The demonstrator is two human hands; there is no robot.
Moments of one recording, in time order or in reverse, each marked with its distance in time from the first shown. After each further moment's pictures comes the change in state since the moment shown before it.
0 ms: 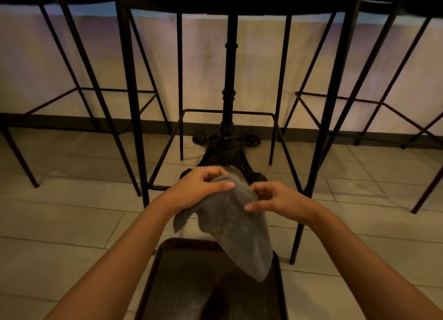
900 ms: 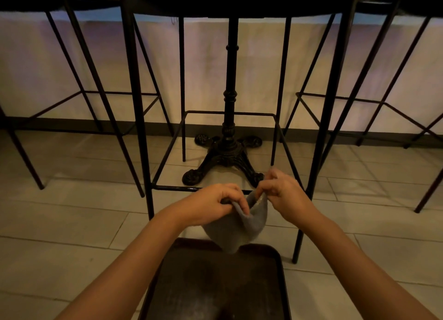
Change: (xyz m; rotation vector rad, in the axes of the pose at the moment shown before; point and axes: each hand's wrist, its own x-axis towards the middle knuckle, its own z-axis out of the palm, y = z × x) left_hand -0.014 0.011 0.023 0.360 -0.220 0.040; right_hand -0.006 0.004 0.014 -0.700 0.522 -0.225
